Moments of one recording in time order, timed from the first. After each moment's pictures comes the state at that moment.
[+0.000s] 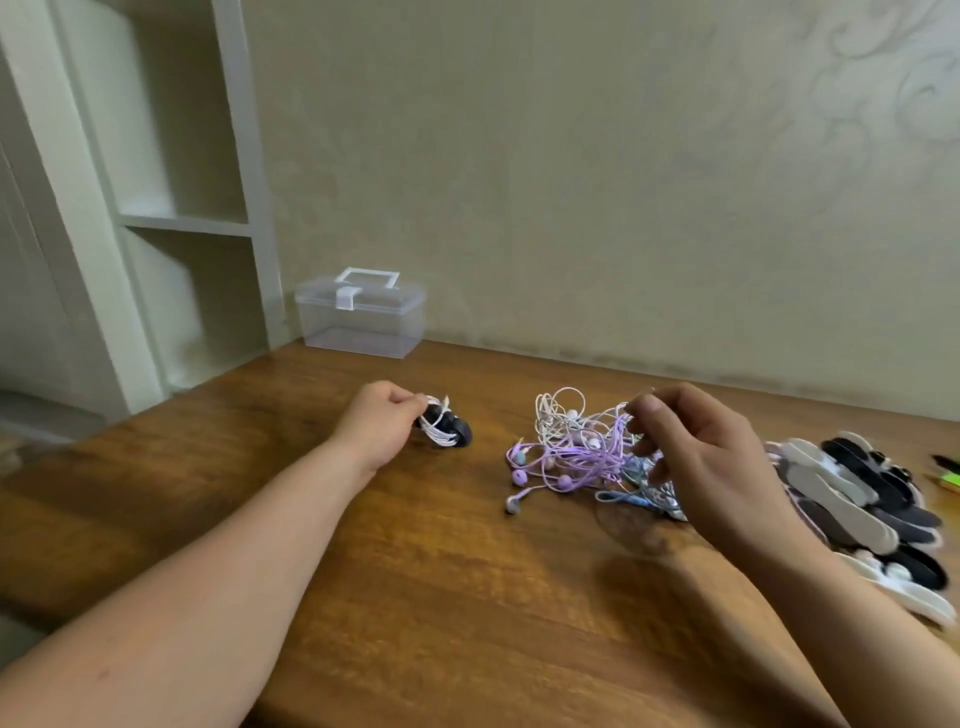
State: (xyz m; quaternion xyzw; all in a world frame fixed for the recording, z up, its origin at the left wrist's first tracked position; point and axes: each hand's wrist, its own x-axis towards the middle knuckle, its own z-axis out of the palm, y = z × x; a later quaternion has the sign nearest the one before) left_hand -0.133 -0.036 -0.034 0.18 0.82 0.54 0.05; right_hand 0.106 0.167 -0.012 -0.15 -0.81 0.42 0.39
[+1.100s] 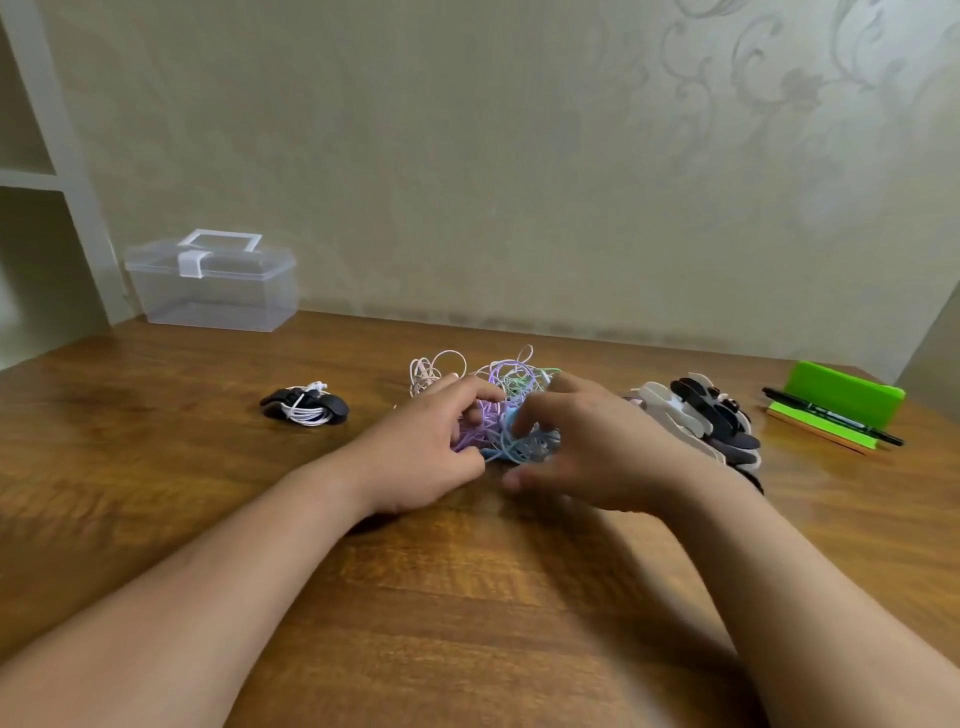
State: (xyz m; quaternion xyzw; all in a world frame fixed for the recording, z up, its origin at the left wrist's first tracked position) left_hand -0.024 0.056 -0.041 0.58 0.74 0.34 0.04; right_hand 0.135 0.208 -0.008 -0.15 -0.98 0.07 0.10
